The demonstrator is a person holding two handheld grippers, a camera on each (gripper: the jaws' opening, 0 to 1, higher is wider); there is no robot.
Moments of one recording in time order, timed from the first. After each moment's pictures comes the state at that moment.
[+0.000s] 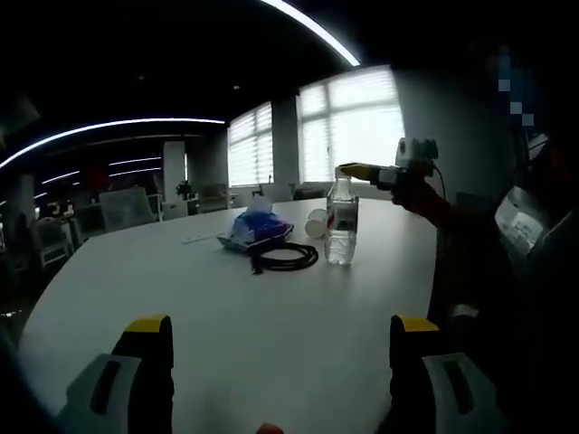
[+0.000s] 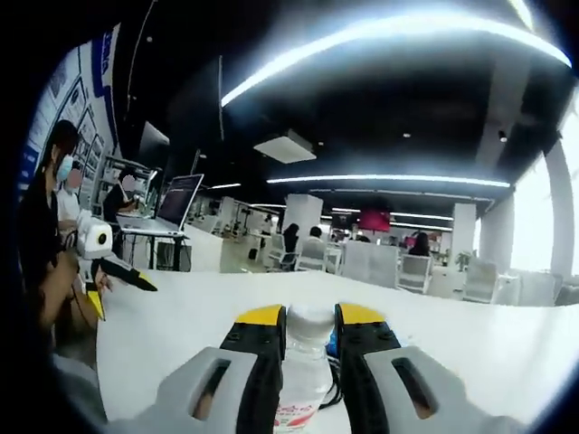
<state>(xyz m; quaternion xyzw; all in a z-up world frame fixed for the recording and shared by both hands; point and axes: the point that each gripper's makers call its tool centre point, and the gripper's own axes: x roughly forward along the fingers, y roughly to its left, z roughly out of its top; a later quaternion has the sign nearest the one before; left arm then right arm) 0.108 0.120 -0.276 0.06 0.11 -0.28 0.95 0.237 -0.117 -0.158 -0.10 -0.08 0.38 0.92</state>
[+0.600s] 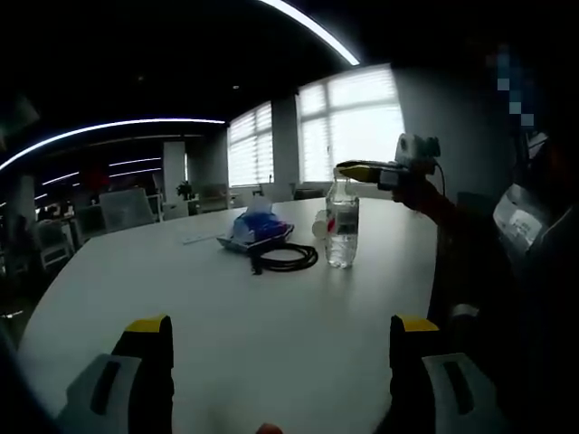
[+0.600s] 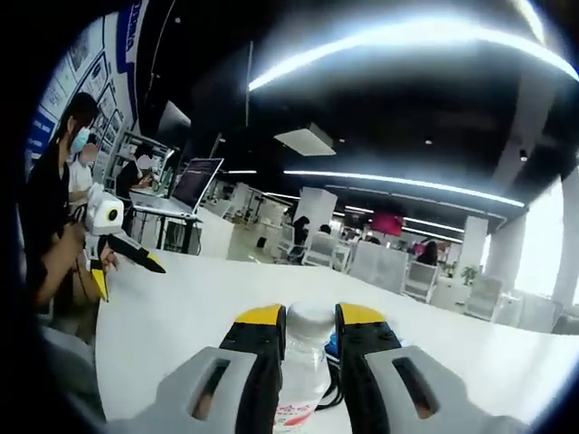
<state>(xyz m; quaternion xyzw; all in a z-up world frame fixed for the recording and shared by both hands) 0.107 0.118 -0.274 0.06 0.11 -0.28 0.95 0.228 -0.104 -0.160 -0.11 -0.08 0.41 0.90</state>
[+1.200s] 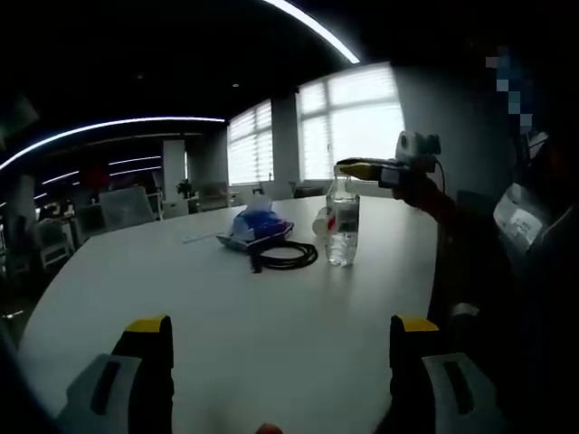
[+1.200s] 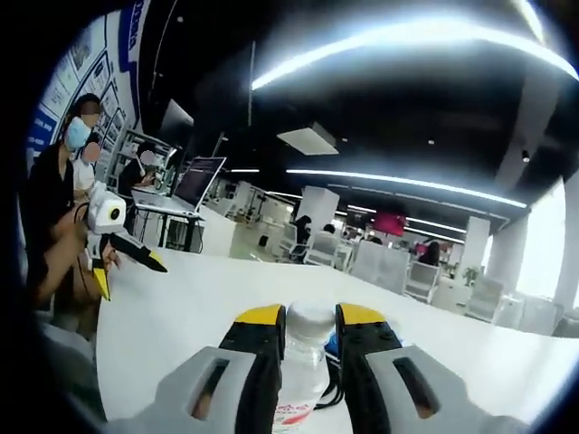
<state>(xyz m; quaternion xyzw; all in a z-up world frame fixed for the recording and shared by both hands) 0.105 0.116 -0.277 0.06 0.11 -0.28 0.95 0.226 -0.104 -0.160 -0.14 -0.08 0.41 0.90</state>
